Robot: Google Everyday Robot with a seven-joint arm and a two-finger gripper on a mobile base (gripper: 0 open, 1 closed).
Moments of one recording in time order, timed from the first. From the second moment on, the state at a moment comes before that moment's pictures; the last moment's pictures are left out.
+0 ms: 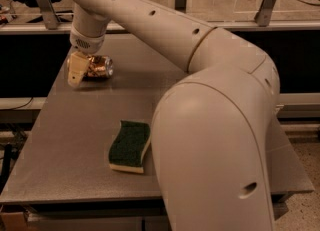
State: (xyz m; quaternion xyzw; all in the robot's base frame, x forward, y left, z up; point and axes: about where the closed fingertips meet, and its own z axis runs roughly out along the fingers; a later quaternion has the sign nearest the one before) arm 0.683 0.227 0.843 -0.65 0.72 0.09 0.22
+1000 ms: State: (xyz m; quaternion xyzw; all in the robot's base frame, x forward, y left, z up) arm 0.682 0.208 0.852 -0.63 0.73 0.10 0.23
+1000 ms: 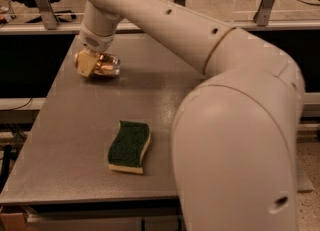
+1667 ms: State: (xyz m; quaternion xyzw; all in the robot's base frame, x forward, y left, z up) arm 0.693 0.162 0.890 -0.57 0.70 0.23 0.38
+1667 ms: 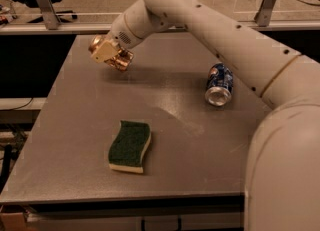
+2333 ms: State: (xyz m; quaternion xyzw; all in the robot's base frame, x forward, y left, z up) arm 0.689 0.147 0.936 -0.50 0.63 0.32 0.50
